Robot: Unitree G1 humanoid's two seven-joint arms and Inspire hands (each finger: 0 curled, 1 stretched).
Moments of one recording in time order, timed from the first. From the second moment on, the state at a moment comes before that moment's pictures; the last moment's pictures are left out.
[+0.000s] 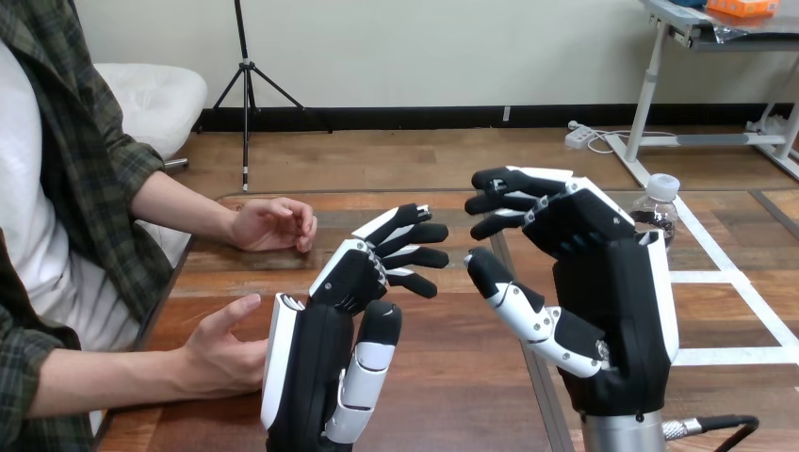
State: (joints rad) left arm 0.21 -0.05 -0.27 0.23 0.23 -1.03 0.18; right arm 0.13 0.05 0.12 0.10 0.08 -0.86 0.14
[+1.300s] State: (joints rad) left arm 0.21 -0.05 -0.26 0.25 0.24 -1.05 0.18; right arm 0.03 0.03 0.00 0.13 0.10 -0.93 0.09
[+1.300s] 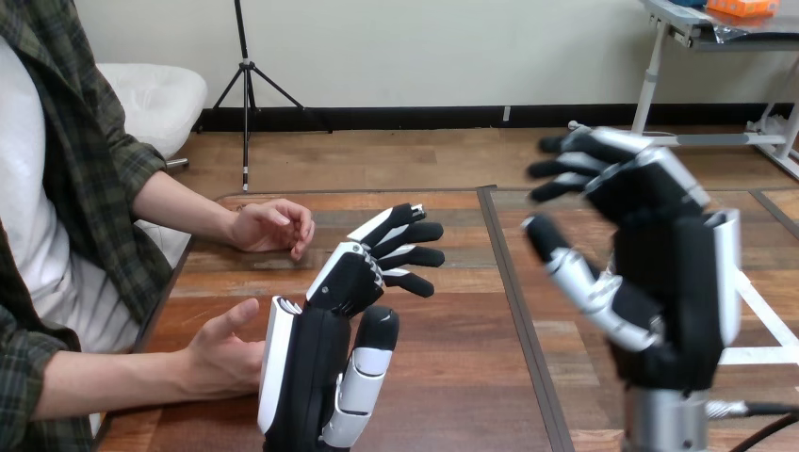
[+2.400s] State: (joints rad) left arm 0.21 -0.05 -0.28 0.29 0.23 -1.06 0.16; right arm -0.19 -0.02 -0.24 0.43 -0.10 -0.98 -0.20
